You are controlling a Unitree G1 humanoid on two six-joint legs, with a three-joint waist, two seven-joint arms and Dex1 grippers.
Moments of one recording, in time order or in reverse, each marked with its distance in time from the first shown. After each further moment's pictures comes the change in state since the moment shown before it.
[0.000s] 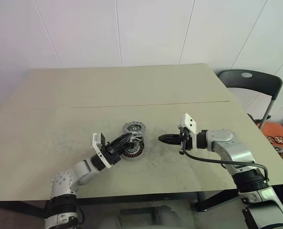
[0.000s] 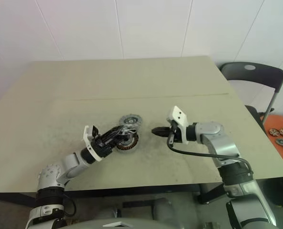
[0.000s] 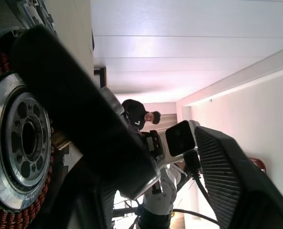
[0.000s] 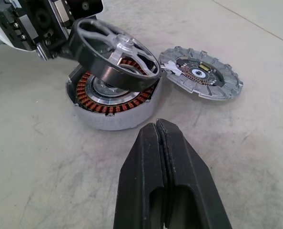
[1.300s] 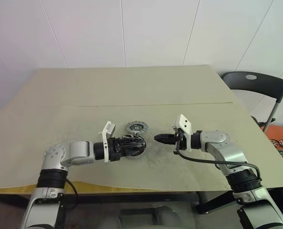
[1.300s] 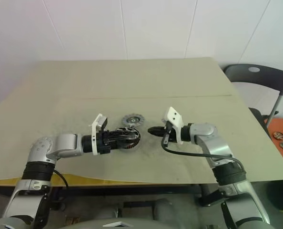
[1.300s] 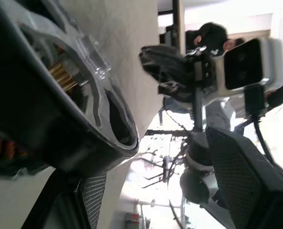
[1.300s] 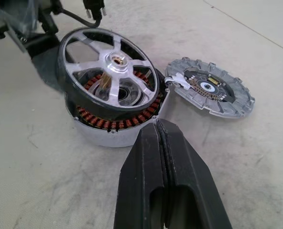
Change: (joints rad) left arm -0.234 0.317 -0.283 0.054 -0.327 0.184 0.455; right arm -0.006 0.048 0.031 0.032 -0.021 -0.051 -0.049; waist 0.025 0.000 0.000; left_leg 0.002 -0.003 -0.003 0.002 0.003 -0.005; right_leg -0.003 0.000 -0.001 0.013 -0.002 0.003
